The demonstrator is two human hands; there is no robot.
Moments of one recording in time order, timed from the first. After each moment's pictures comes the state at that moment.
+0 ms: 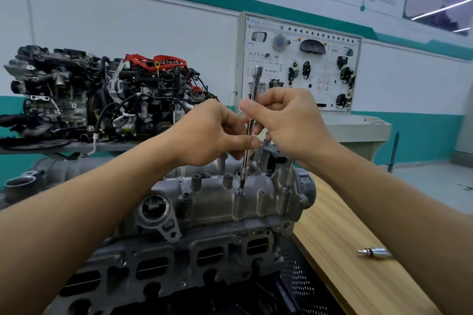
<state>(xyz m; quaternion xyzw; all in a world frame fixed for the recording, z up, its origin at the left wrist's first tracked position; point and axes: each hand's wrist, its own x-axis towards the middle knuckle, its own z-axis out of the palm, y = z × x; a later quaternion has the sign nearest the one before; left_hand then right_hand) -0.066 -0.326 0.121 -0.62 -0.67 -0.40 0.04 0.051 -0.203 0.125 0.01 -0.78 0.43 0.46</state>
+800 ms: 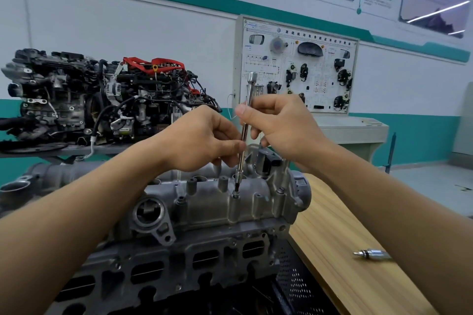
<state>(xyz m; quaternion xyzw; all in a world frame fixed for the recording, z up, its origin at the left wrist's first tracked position) -0.068 -0.327 0.122 -0.62 -0.68 -0.39 0.00 0.054 -0.199 0.128 -0.02 -0.82 0.41 0.41</state>
